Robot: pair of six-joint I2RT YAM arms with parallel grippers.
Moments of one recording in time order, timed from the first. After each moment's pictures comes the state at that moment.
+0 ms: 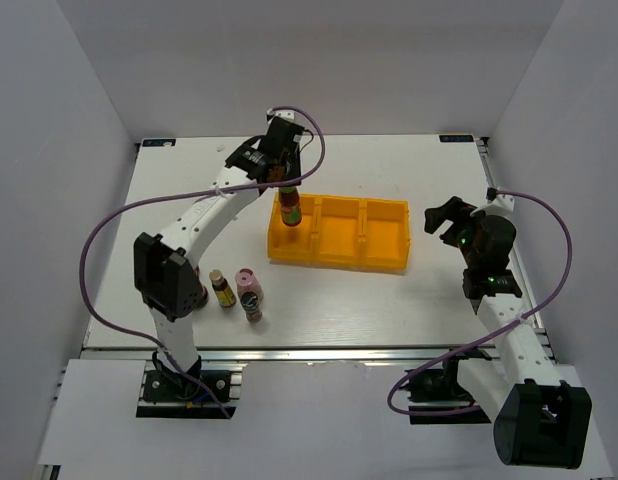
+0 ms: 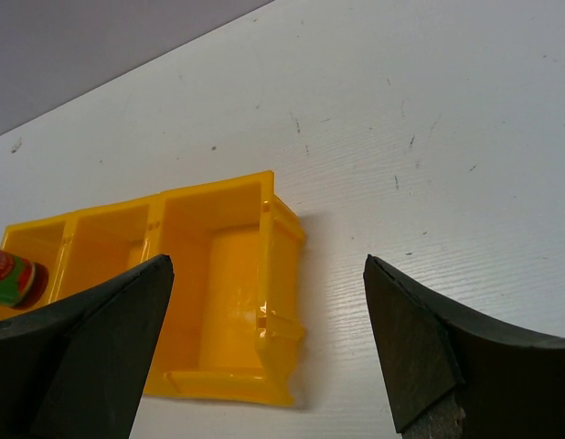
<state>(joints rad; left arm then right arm) -0.58 1.85 1.86 -0.77 -0.36 -0.42 0.00 0.91 0.54 0.14 -0.09 0.41</state>
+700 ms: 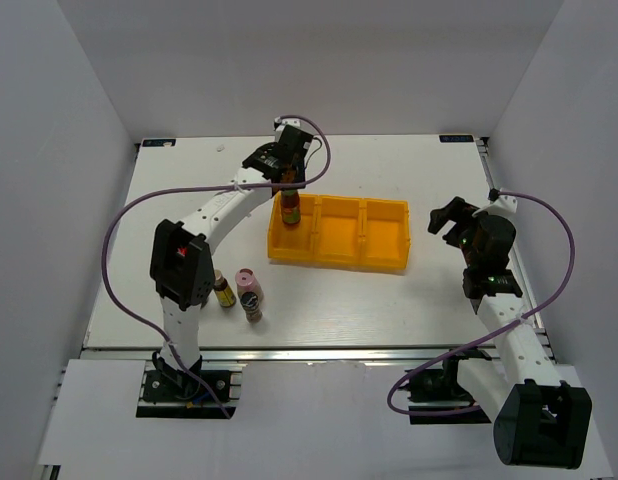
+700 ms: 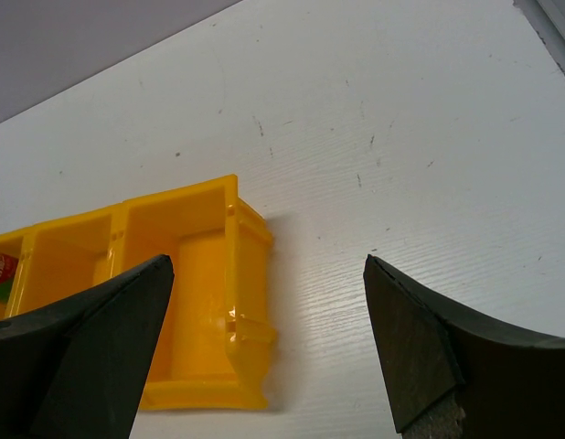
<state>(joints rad) -0.58 1.99 1.87 -0.68 -0.42 -0.42 0.00 0.91 0.54 0.12 -0.01 0.38</state>
